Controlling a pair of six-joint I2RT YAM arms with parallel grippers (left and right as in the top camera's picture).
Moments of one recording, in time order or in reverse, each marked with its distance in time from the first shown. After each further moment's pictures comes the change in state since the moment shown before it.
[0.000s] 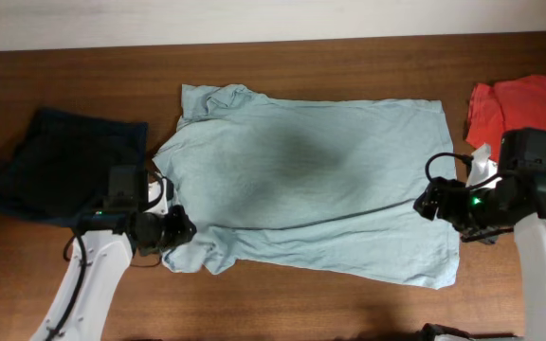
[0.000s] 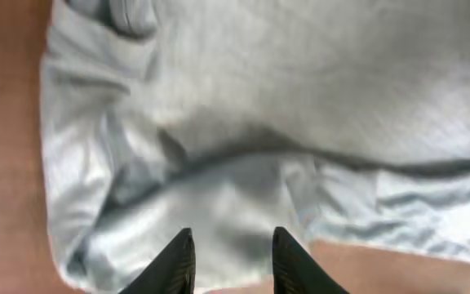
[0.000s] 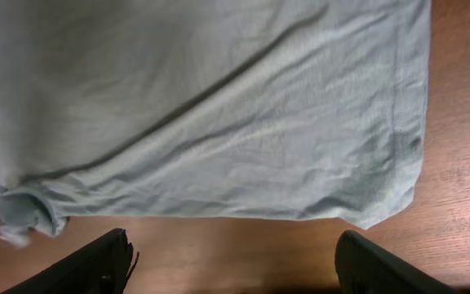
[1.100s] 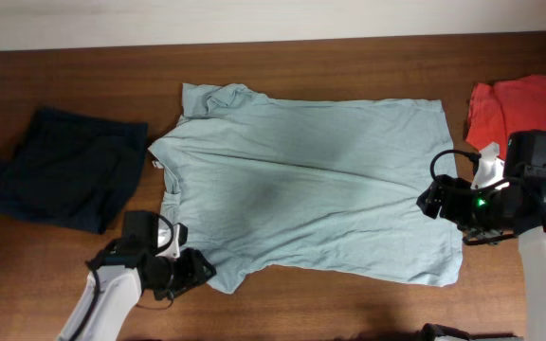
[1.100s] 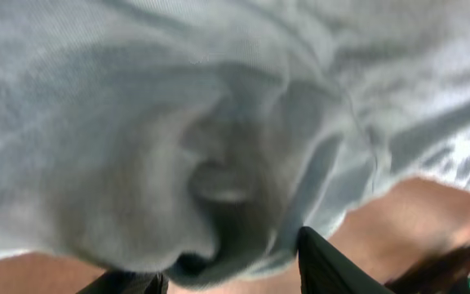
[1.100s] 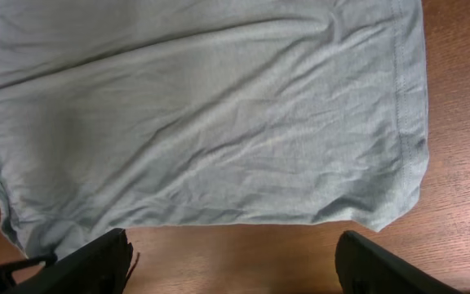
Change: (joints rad) left arm 0.001 -0.079 -0.320 0.096 0.159 -0.035; right arm 0.000 -0.056 0.027 0.005 0.000 0.038
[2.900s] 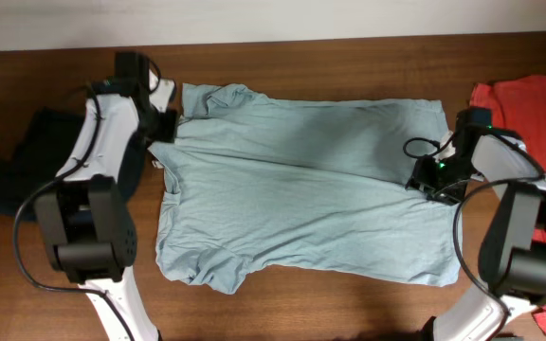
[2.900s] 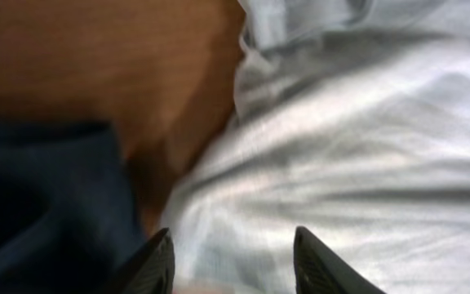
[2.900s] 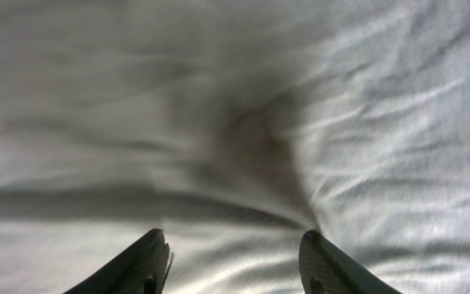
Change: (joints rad) left arm 0.007 0.873 1.325 -0.274 -0.426 0.514; right arm 0.000 0.708 0.007 0.459 0.060 -0.032
